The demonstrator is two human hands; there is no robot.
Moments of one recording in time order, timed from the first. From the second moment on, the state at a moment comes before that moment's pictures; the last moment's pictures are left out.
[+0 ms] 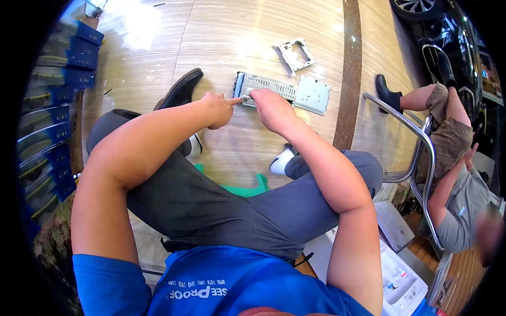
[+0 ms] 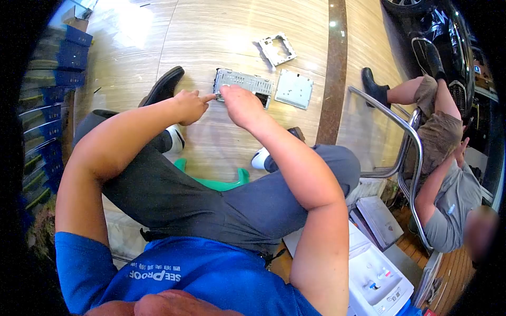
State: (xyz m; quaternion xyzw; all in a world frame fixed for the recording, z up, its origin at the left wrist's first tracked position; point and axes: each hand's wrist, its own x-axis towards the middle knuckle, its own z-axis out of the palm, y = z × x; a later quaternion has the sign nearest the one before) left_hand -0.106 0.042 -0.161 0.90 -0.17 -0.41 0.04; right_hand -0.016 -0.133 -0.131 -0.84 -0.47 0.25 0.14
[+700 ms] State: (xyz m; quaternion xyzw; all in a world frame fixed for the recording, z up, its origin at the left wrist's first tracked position) left_hand -0.101 0.039 -0.141 0.88 -0.16 -0.44 0.03; right_hand -0.018 -0.130 -0.131 -0.83 -0.49 0.22 0.14
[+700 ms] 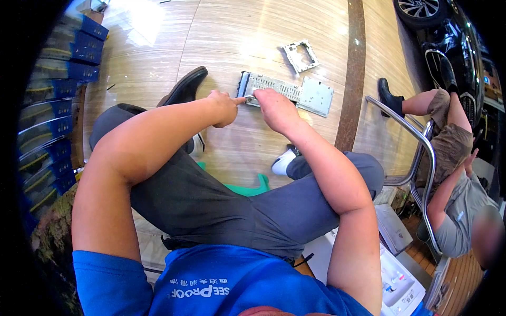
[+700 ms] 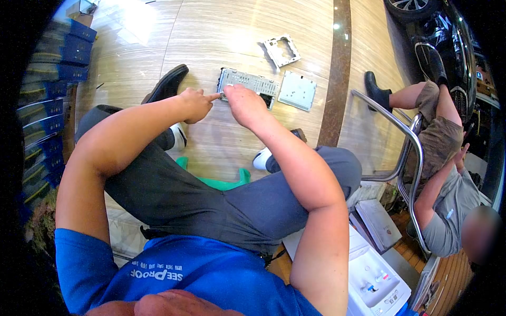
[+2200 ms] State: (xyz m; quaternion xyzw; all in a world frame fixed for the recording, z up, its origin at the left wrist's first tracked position) left_hand -0.101 0.036 -0.150 0.88 -0.14 -0.45 0.02; right_hand -0.027 -0.102 -0.119 -0.82 -0.53 0.23 0.04
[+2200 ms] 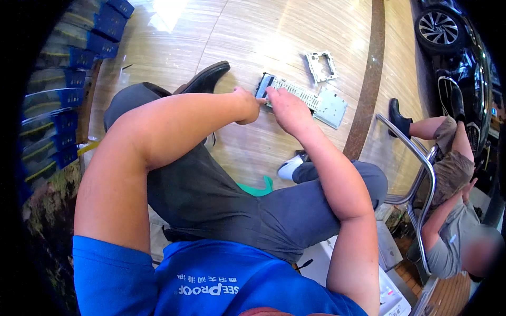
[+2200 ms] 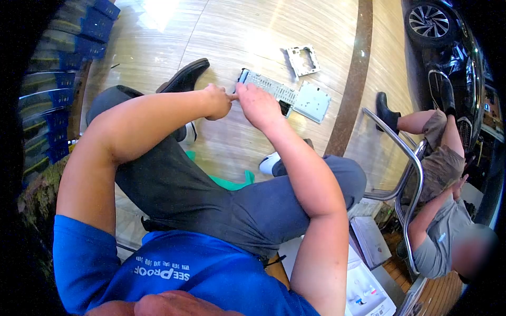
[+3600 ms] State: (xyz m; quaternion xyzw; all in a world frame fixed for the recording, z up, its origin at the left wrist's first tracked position) left_hand -0.100 0.037 -0.140 0.87 -0.17 -0.46 0.03; right_hand -0.025 -0.102 -0.119 -0.81 -0.53 0.24 0.08
